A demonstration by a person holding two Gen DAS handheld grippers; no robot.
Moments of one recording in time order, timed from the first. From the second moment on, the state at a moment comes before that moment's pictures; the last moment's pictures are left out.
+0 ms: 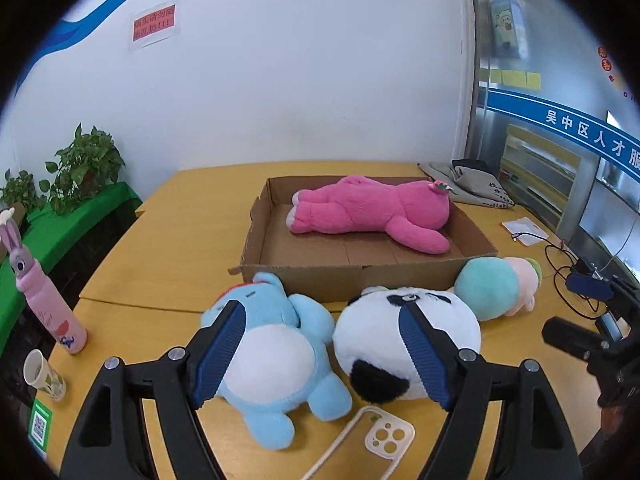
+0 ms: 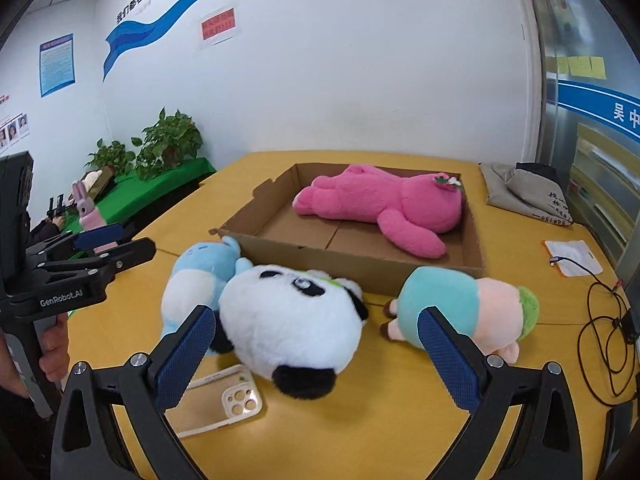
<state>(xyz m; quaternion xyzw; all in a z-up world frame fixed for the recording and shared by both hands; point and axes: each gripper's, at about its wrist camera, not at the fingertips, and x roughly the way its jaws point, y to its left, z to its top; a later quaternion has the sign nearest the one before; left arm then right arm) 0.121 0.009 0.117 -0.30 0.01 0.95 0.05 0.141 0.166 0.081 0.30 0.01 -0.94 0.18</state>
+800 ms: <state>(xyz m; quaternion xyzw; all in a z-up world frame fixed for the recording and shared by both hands) 0.068 0.055 0.043 -0.35 0.06 0.89 0.30 0.128 0.136 -0.001 0.21 0.23 -0.91 0.27</state>
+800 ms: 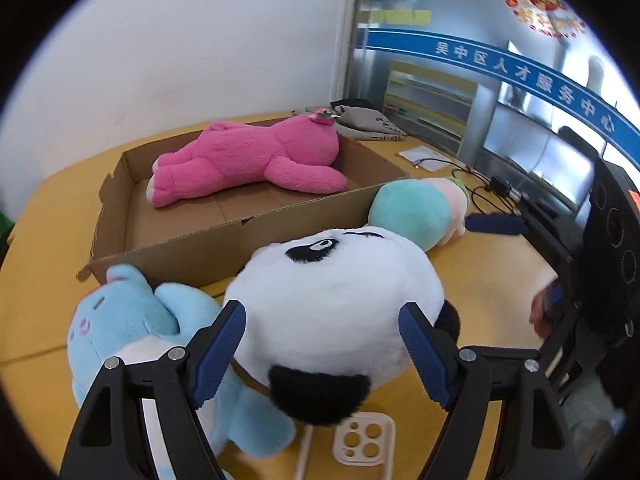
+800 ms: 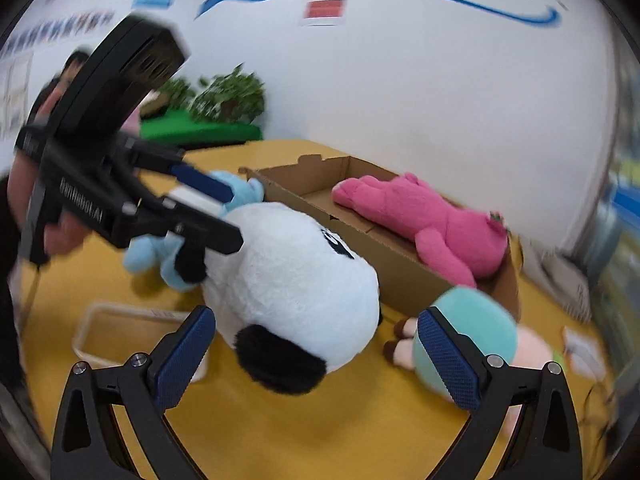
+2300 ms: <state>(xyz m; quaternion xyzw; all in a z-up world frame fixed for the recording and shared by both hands) 0.088 0.059 0.186 -0.10 0.24 0.91 0.32 0.071 0.108 0.124 0.03 0.40 -0.87 0.28</state>
